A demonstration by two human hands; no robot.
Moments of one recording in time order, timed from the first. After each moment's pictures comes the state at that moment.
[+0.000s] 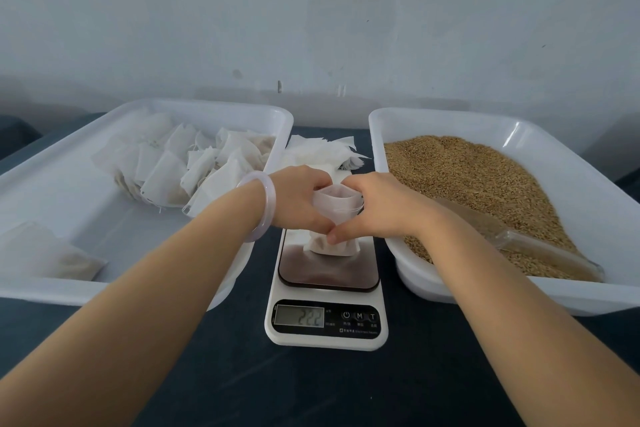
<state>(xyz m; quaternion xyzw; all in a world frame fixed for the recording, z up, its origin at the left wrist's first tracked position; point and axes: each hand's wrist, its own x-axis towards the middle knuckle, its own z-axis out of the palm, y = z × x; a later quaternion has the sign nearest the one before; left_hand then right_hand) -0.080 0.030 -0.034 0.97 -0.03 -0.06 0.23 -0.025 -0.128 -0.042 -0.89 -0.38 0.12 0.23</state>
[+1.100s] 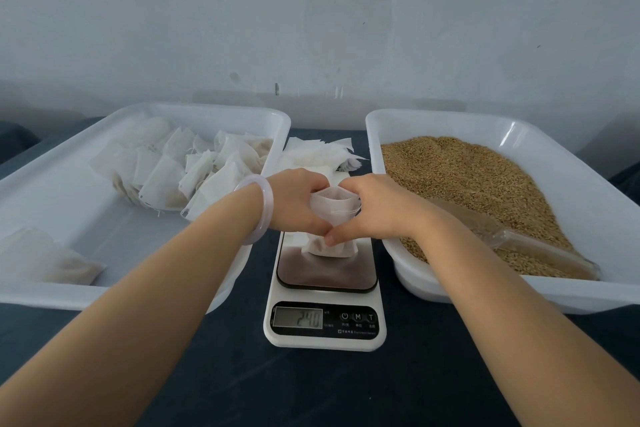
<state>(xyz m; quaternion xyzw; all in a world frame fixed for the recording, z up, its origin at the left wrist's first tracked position) -0.082 0.028 -0.032 0.97 -0.03 -0.06 0.23 -0.027 -0.129 -0.040 -0.89 -0.37 0.12 0.22</state>
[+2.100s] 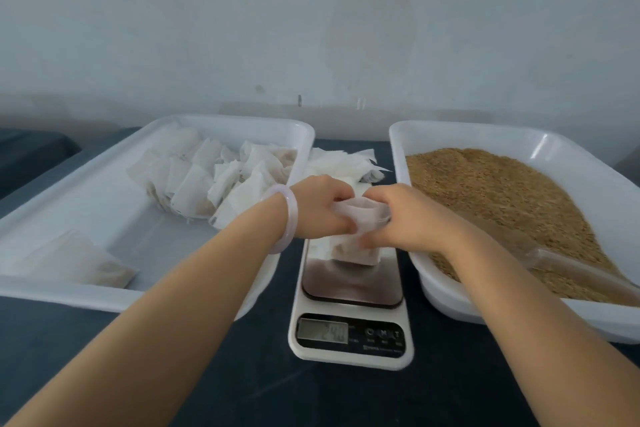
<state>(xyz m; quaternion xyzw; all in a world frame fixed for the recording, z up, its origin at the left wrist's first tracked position) -0.083 0.031 -0.030 0.97 -0.04 -0.02 0.25 -0.025 -0.130 -0.041 -0.88 -0.38 0.10 0.25</state>
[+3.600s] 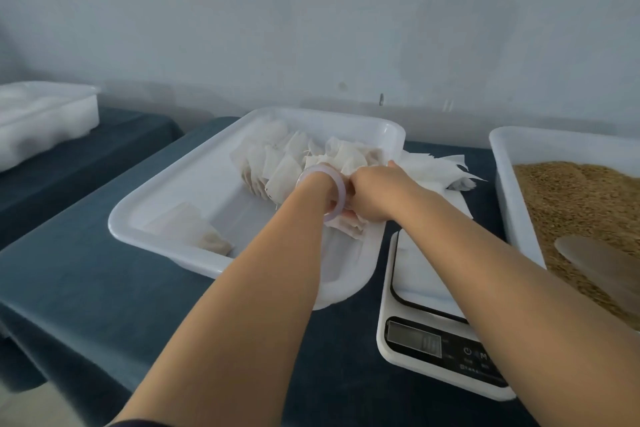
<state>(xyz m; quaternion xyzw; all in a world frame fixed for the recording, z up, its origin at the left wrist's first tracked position) -0.066 0.131 -0.059 0.85 0.36 0.03 0.38 -0.047 0.030 -0.032 -0.90 -0.42 0.08 -0.02</state>
